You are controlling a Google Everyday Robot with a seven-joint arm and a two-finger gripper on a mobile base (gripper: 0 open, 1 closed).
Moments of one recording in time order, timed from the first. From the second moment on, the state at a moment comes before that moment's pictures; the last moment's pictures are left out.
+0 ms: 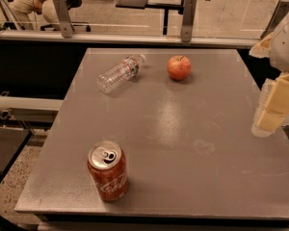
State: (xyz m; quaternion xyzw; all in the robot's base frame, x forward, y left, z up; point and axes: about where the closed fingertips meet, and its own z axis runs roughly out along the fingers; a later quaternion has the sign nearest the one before) arm 0.438 -0.217 0.976 -0.60 0.78 -0.03 0.16
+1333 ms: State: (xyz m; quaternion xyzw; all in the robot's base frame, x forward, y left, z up) arm 0.480 -0.182 0.968 -0.68 0.71 -0.03 0.16
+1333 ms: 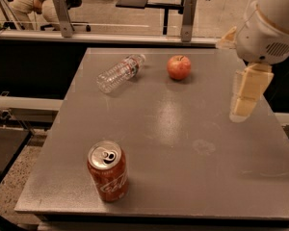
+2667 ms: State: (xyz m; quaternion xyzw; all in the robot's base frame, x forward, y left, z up) arm 0.612 -0.048 0.932 -0.80 0.58 0.00 0.16
